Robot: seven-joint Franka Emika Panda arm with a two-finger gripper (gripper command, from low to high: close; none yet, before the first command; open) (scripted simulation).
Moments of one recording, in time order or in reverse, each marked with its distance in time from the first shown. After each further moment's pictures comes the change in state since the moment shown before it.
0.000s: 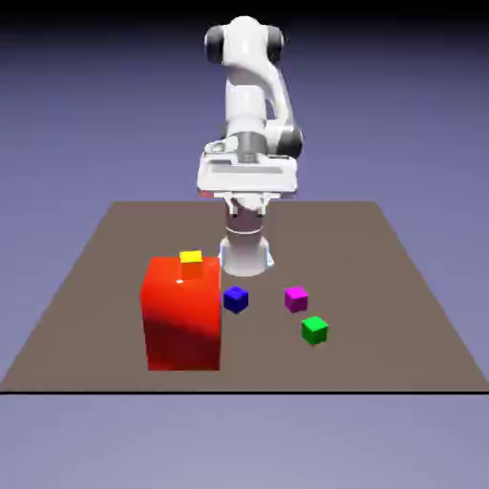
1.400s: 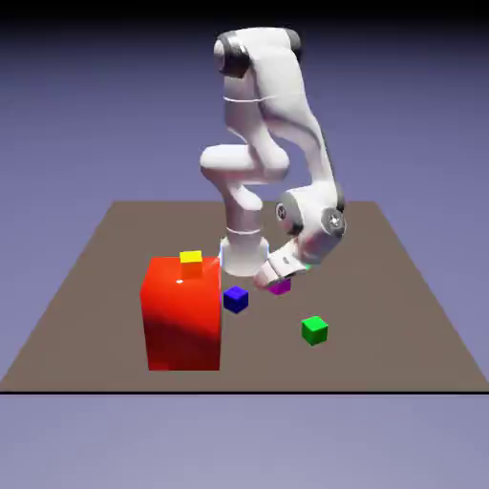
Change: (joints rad) arm -0.045 0.474 0.417 -0.009 -0.314 -0.814 -0.157
